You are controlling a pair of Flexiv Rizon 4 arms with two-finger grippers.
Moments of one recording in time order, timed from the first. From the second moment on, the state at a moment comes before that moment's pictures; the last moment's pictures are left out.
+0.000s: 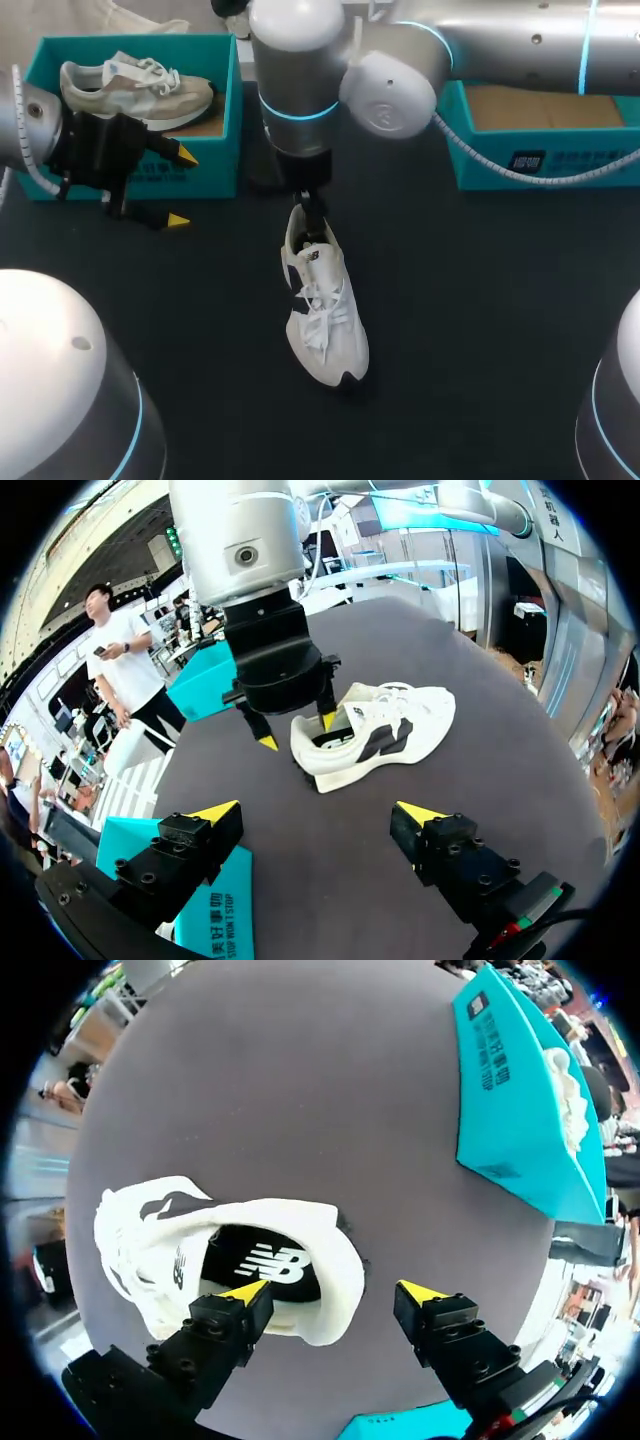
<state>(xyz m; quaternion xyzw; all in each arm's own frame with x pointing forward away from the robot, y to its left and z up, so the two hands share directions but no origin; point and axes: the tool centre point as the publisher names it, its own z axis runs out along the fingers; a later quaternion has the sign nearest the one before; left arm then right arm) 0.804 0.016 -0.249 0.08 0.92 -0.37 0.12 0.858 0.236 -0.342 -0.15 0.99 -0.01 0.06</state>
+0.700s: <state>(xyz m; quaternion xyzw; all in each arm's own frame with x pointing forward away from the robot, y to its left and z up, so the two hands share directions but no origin) 0.804 0.016 -0.249 0.08 0.92 -0.37 0.12 0.861 0.239 -0.372 -0.09 0.99 -0.05 0.03</state>
